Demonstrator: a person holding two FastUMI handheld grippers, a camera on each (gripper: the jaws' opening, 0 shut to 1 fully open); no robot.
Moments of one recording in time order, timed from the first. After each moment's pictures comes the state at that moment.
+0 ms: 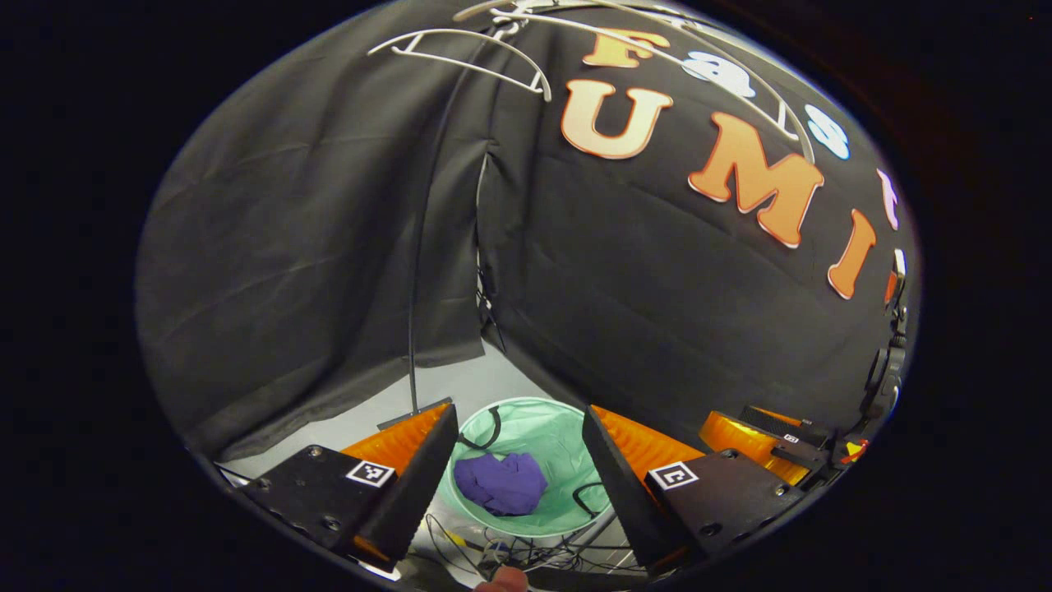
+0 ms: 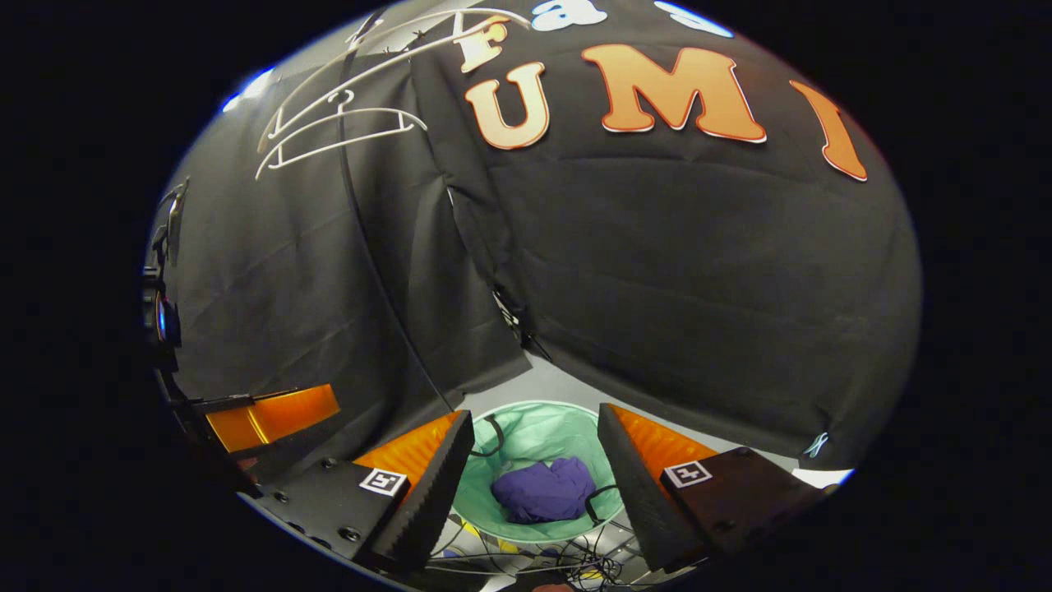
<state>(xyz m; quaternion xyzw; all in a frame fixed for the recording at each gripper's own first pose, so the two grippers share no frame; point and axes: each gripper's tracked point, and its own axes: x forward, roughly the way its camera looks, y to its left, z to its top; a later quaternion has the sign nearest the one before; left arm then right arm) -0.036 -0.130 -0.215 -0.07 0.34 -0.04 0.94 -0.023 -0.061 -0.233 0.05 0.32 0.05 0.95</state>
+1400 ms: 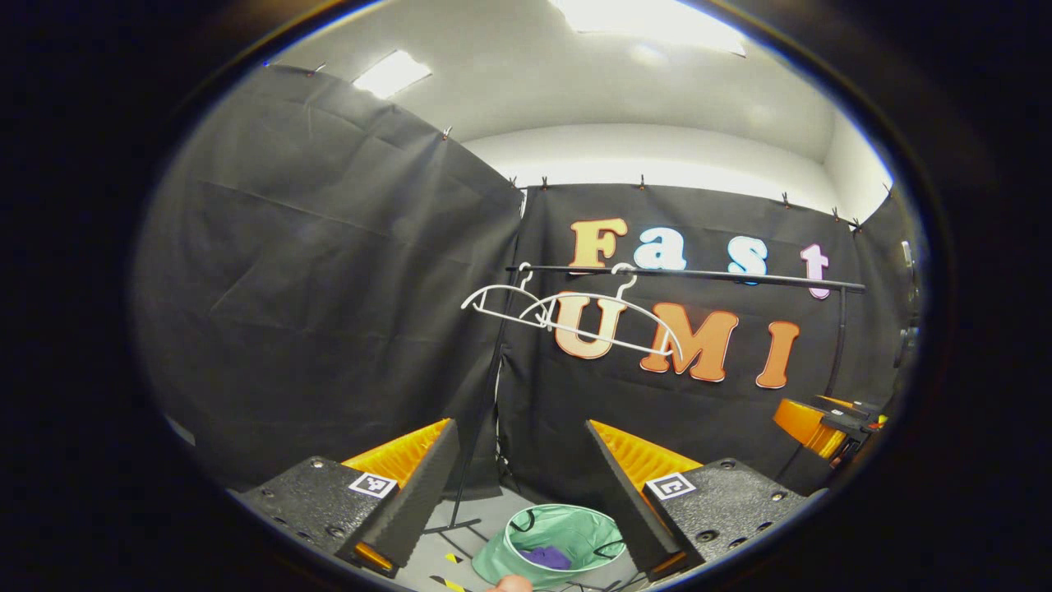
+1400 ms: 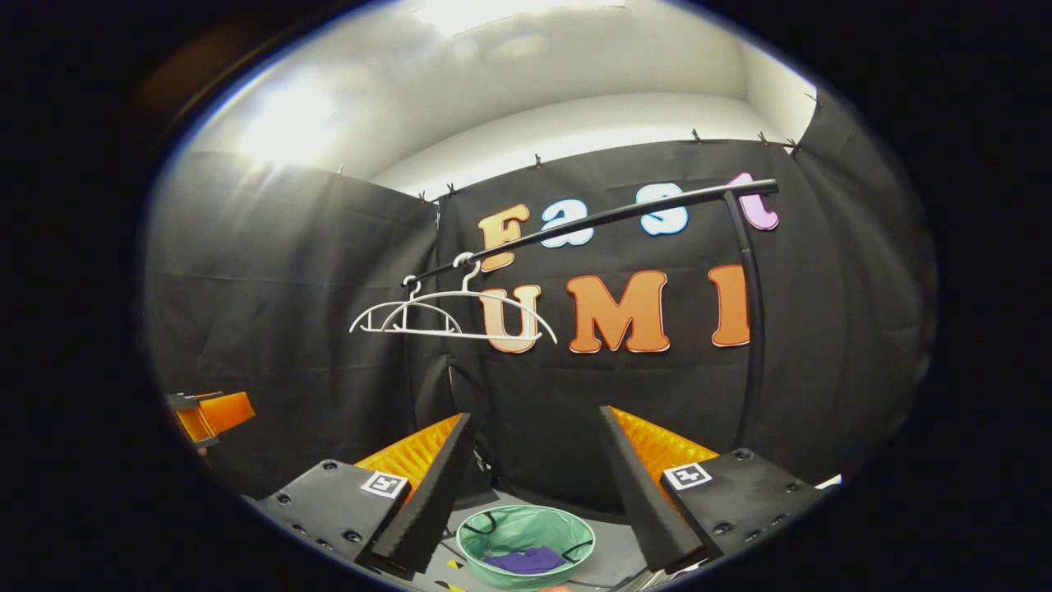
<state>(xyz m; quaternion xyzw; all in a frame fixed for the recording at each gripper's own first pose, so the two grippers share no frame) -0.224 -0.035 0.079 -0.04 0.01 -0.04 1.00 -0.293 -0.014 0.060 -0.02 -0.01 -0.02 1.00</state>
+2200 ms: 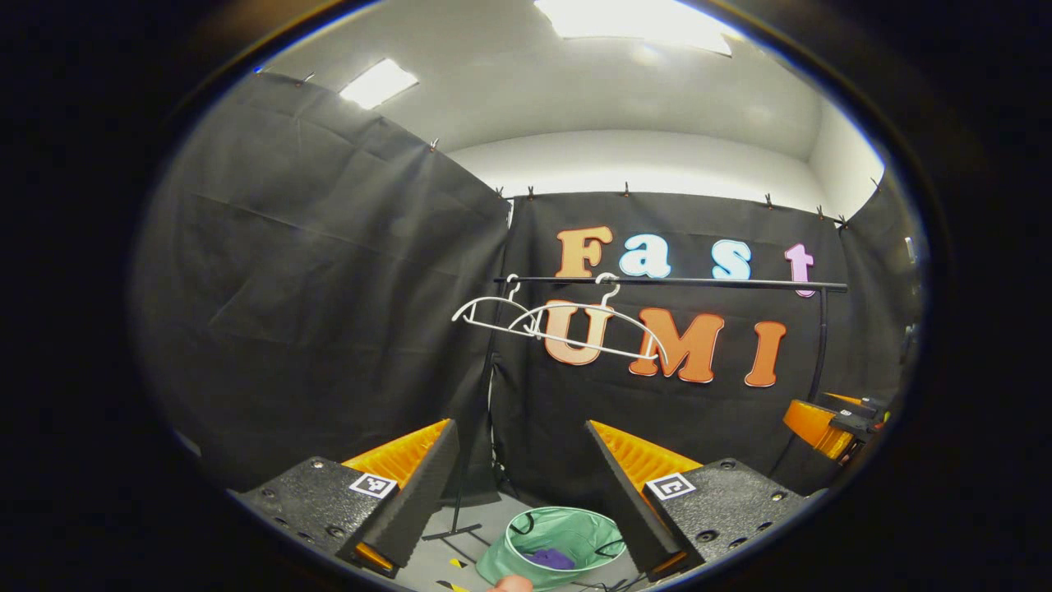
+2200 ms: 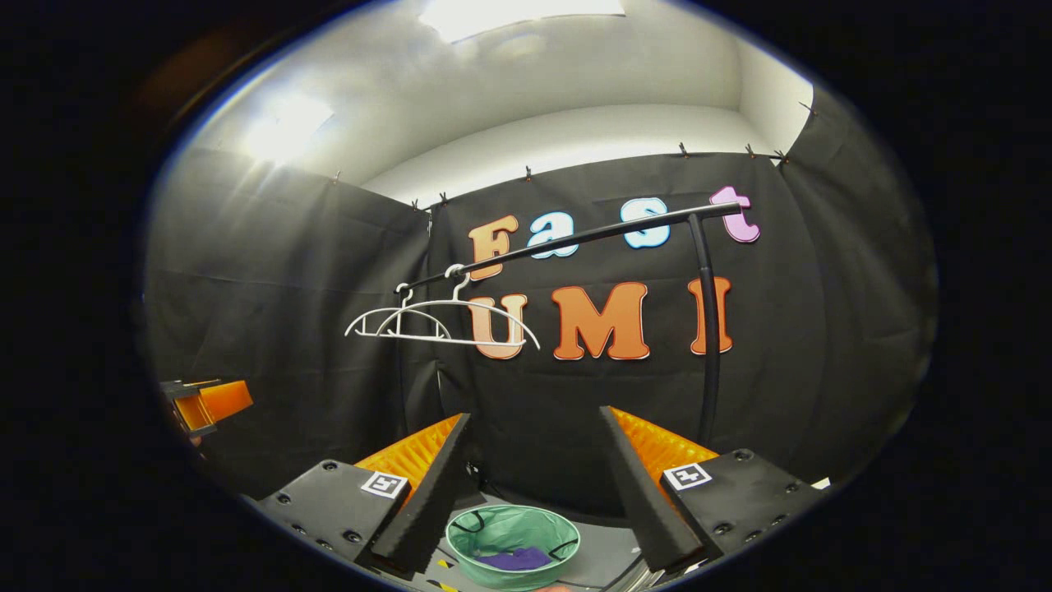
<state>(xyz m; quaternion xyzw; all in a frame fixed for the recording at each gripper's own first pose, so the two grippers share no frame) -0.232 -0.040 0.089 -0.04 -0.01 -0.07 1.00 -0.333 -0.025 0.063 -0.03 -0.02 -0.05 1.00</state>
